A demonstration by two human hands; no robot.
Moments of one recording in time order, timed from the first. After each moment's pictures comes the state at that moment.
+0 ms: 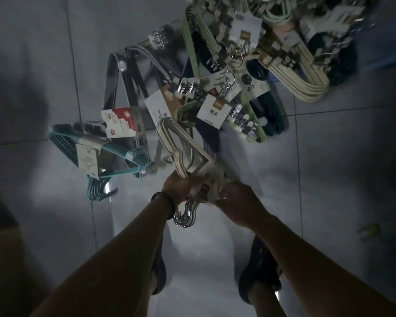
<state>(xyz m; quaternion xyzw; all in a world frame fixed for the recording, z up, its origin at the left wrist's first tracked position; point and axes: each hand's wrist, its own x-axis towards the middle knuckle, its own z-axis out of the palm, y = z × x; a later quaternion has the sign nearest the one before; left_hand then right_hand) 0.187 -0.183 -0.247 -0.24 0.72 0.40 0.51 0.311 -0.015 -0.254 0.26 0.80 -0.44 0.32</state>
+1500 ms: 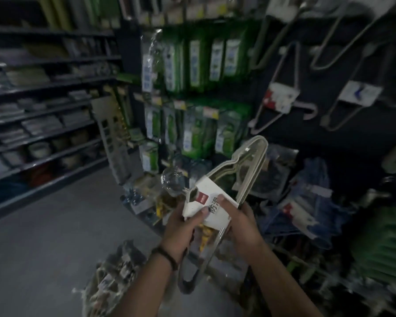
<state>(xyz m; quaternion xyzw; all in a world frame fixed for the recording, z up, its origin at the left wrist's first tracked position) 0.368 0.126 0.674 0.41 0.53 0.60 0.44 0.521 0.168 0.702 0.42 0.37 -0.66 -0.50</state>
